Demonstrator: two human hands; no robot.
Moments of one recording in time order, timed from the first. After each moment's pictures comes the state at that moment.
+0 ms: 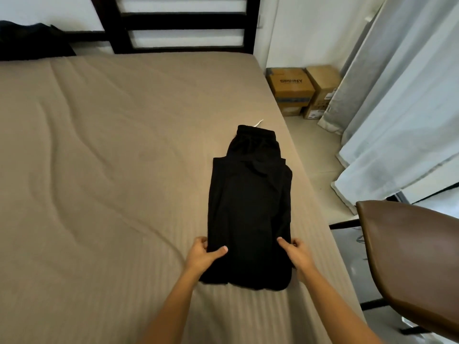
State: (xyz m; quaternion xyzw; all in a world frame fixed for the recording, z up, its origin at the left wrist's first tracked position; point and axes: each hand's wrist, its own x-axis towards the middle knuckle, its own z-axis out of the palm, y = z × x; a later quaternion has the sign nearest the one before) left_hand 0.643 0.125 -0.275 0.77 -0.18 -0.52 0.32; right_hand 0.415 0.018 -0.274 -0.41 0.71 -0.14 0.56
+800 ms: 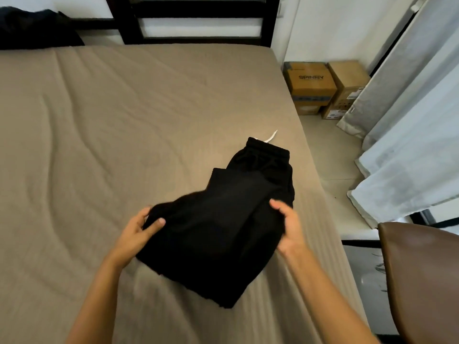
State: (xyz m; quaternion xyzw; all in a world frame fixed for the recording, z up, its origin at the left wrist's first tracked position) left_hand 0.794 0.098 -0.208 0.72 -0.32 -0.40 0.47; right_hand 0.528 -0.066 -0.172 -0.13 0.47 -0.29 0.82
